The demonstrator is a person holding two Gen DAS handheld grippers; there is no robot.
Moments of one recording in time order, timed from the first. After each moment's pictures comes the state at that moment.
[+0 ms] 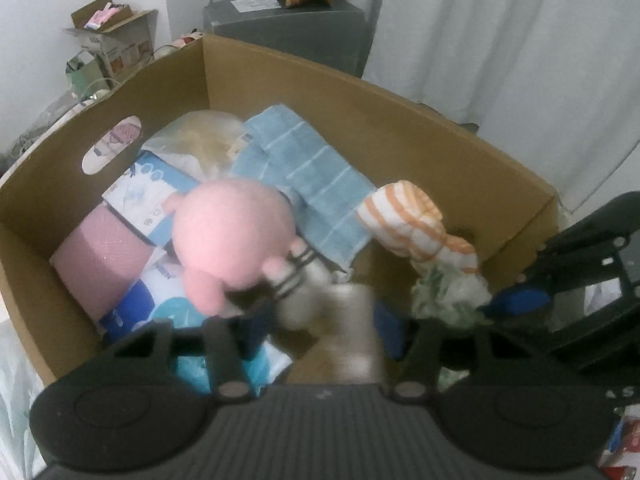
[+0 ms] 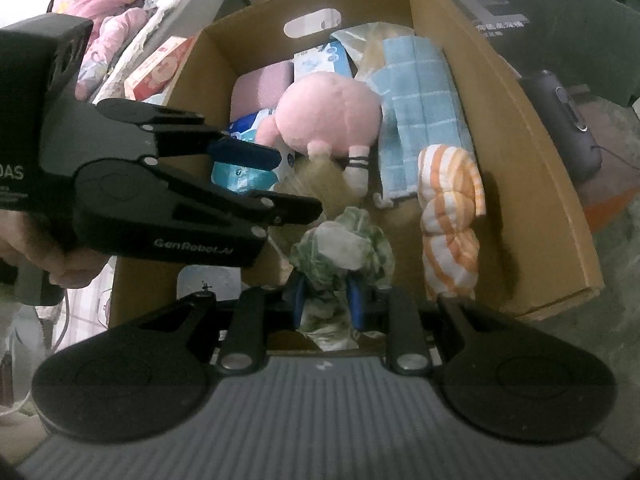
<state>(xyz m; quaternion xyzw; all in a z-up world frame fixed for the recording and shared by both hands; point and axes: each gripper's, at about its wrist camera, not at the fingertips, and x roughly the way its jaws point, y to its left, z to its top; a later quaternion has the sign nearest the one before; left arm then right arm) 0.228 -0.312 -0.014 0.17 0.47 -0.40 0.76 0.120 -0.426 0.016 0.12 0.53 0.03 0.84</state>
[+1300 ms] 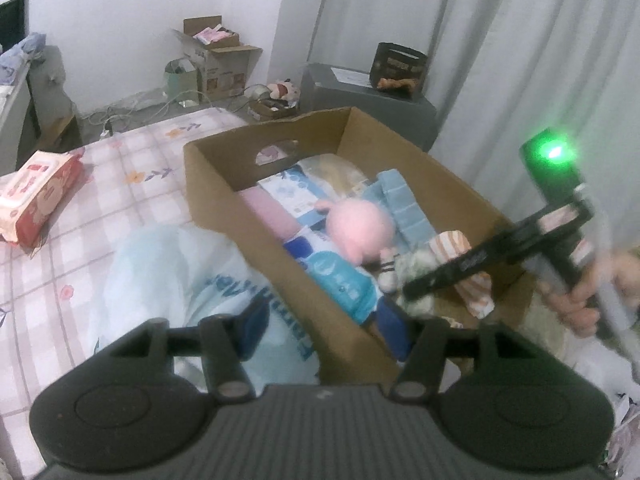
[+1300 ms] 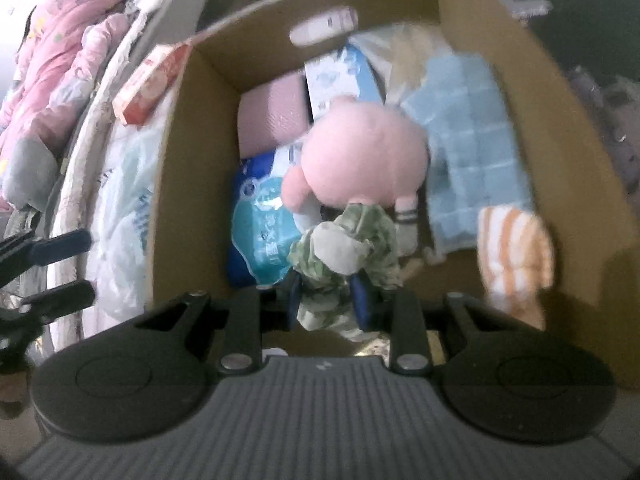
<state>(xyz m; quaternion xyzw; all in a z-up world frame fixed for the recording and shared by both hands) 0.198 -0.135 0.052 0.02 0.43 -0.33 0.84 0.204 -0.404 -0.002 0.17 0.58 0.02 0.80</state>
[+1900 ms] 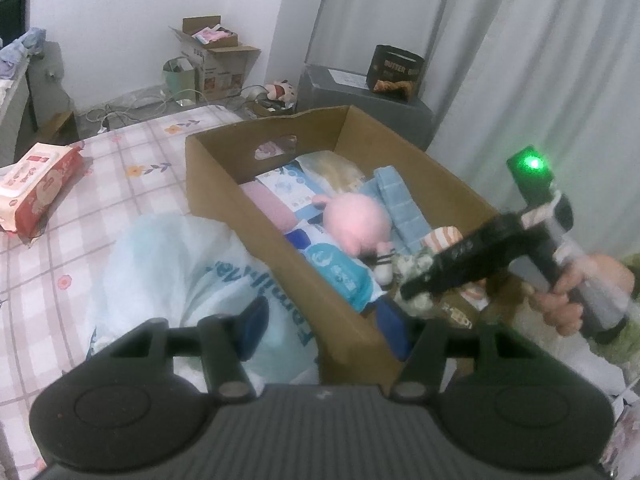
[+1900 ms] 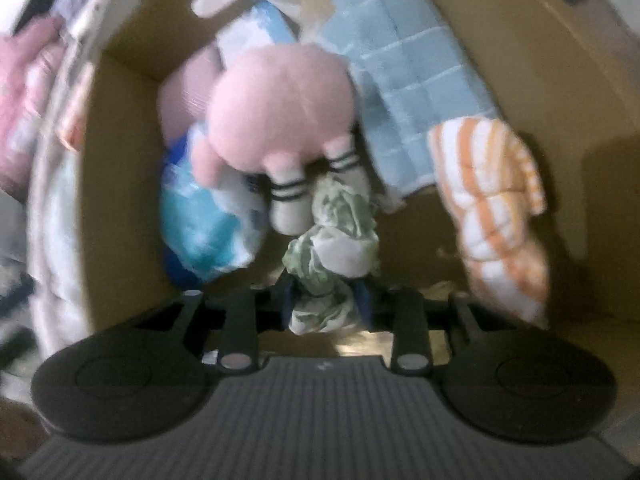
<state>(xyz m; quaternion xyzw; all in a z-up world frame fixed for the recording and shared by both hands) 0.187 -0.125 0.048 0.01 0.42 -0.33 0.84 0.190 -0.432 -0.020 0.27 0.58 -0.04 0.77</state>
